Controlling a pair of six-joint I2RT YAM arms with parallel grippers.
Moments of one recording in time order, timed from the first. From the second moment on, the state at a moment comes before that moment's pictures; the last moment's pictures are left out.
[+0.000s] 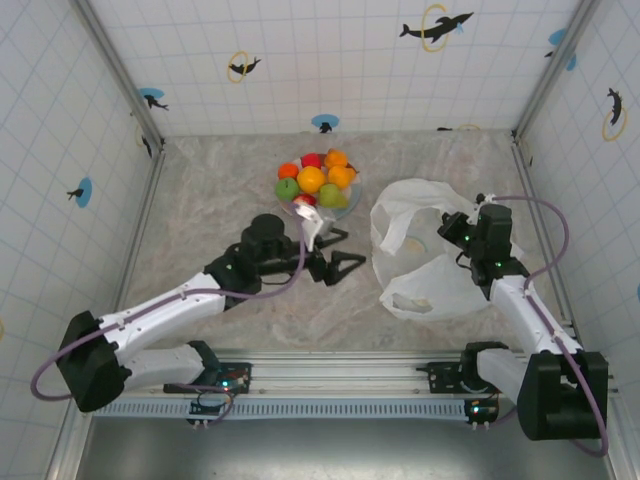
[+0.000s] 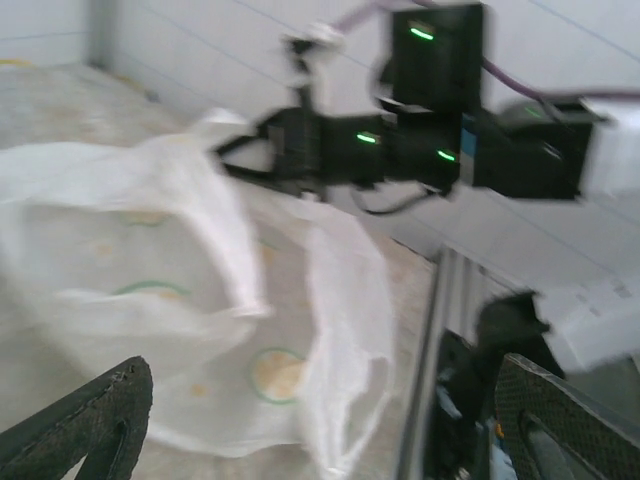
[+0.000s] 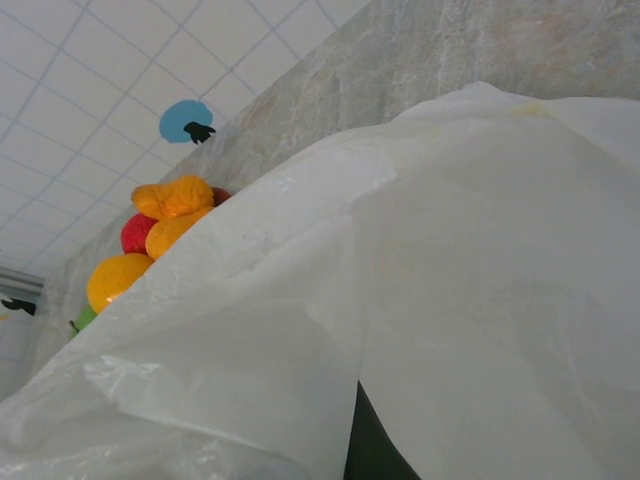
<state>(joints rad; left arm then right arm) -0.84 1.14 0.77 0.14 0.44 -0.32 0.07 1.04 0.54 0.02 -0.21 0.65</state>
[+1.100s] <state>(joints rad) -0.44 1.87 1.16 -0.10 0.13 -0.35 0.09 1.26 0.56 0.23 -0.34 0.76</state>
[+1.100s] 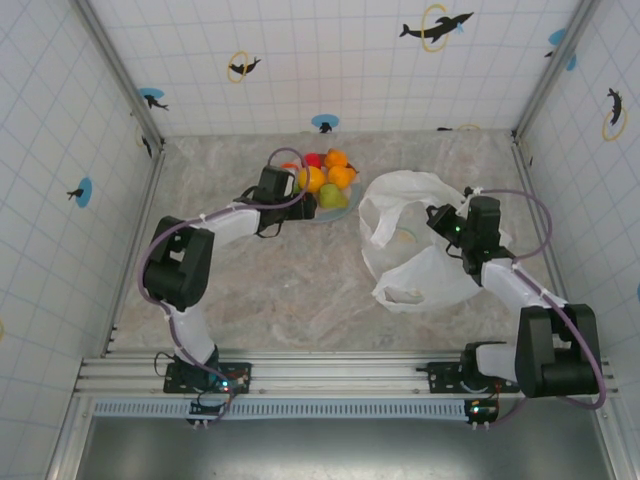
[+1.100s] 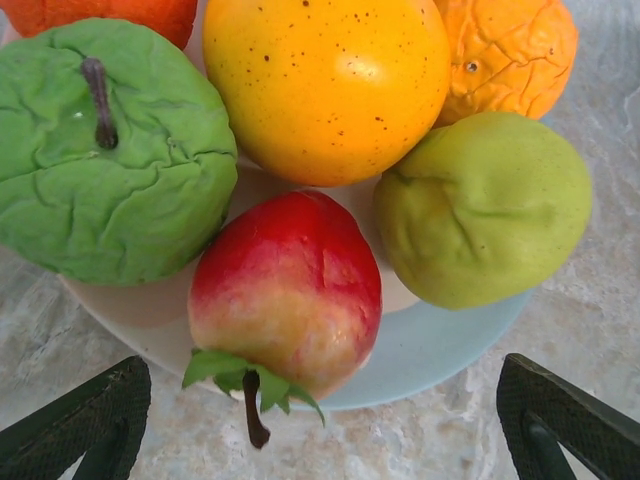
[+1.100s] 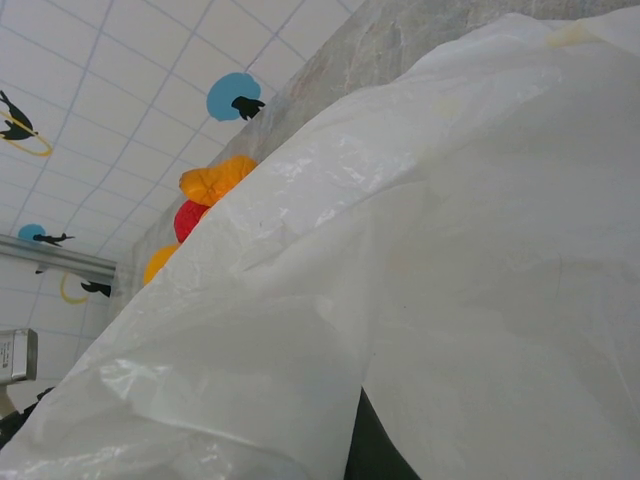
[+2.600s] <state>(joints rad) -0.44 2.04 1.28 -0.11 0.13 -0.29 0.08 1.27 0.56 0.23 -0.36 0.75</state>
